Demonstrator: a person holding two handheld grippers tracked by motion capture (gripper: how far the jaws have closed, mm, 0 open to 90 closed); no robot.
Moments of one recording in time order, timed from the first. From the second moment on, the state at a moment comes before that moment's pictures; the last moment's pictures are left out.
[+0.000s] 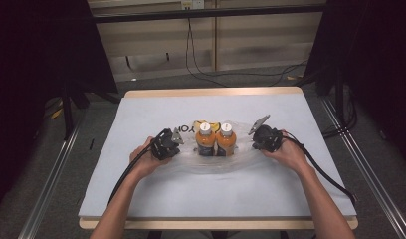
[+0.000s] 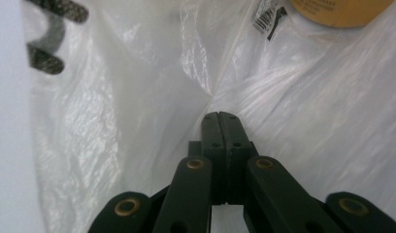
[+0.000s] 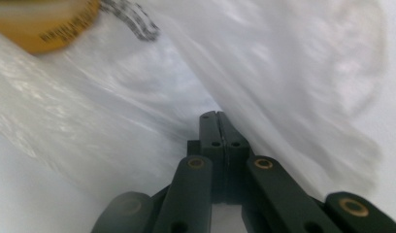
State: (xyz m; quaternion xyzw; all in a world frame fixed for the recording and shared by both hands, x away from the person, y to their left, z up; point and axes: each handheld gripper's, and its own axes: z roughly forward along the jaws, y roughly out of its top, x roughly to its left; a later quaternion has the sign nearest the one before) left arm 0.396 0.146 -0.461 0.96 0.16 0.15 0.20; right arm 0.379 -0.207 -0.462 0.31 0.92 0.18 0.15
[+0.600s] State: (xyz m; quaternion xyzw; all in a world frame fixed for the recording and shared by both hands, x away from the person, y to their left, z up) left arm 0.385 0.175 -0.459 0.96 0.16 0.14 0.20; right arm 0.367 -0.239 -0.461 0.35 0.91 0.18 0.15
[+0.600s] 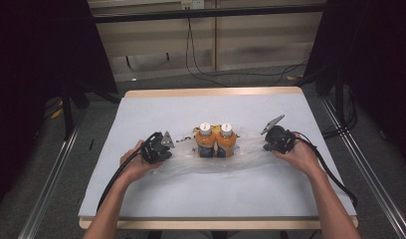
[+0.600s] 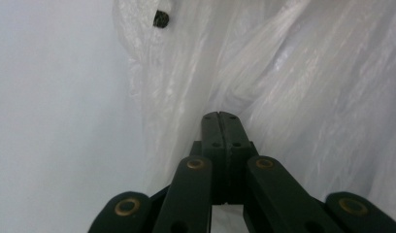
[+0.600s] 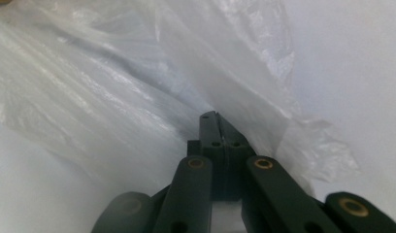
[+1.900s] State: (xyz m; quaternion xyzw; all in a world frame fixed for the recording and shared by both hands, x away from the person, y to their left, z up) left arm 0.402 0.220 -0.461 0.92 0.25 0.07 0.31; right arm 0.362 -0.251 -0.462 0.35 0.89 0.25 0.13
